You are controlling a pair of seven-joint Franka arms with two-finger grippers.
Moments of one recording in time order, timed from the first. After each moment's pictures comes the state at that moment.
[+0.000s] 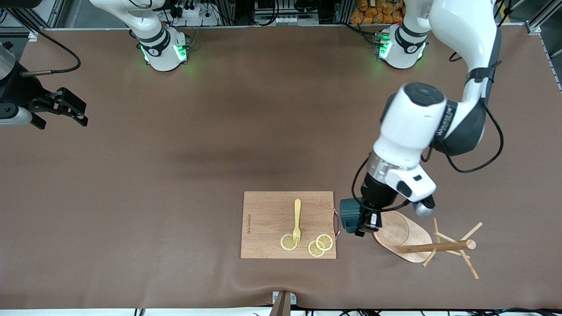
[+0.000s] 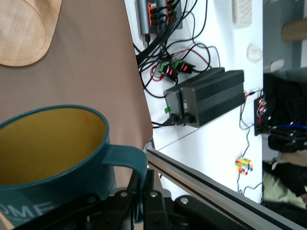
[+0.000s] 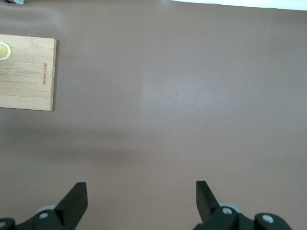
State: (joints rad) left arm -0.30 0.56 -0.13 -1.34 0.13 2.51 -1.77; right arm 0.01 0.01 0.08 -1.51 -0.01 1.61 0.01
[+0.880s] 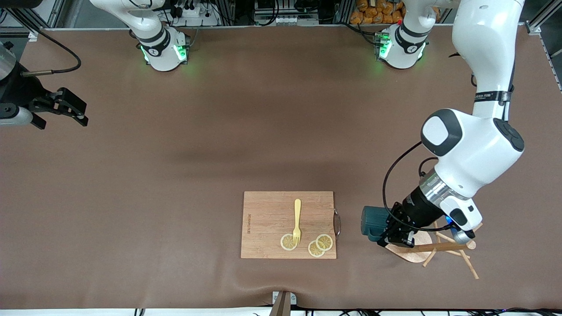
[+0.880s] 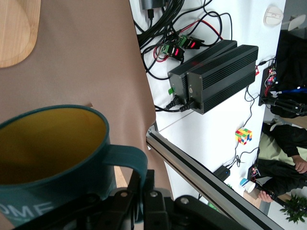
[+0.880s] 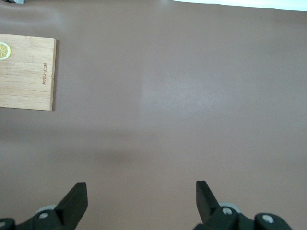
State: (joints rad) left arm -0.17 0.59 -0.13 -1.34 -0.42 2.51 -1.22; right arm 0.01 0.01 0.08 -1.51 -0.02 1.61 0.01
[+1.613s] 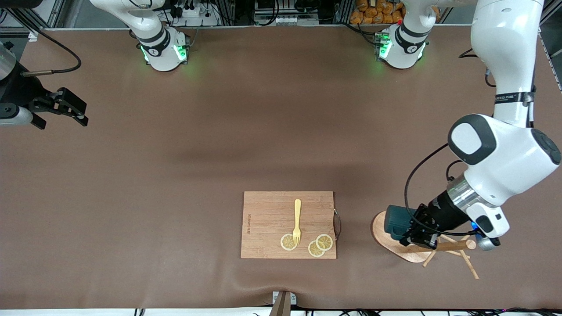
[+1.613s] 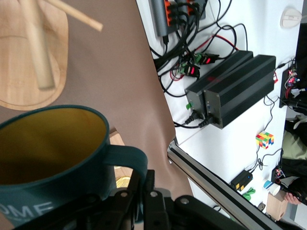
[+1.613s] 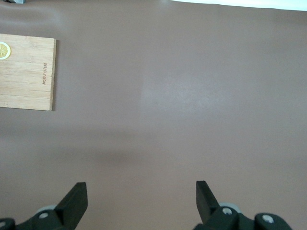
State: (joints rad) left arm -0.07 0.58 -0.13 -1.34 -0.44 2.39 -1.08; right arm 0.01 0.01 0.08 -1.51 -0.02 1.61 0.01
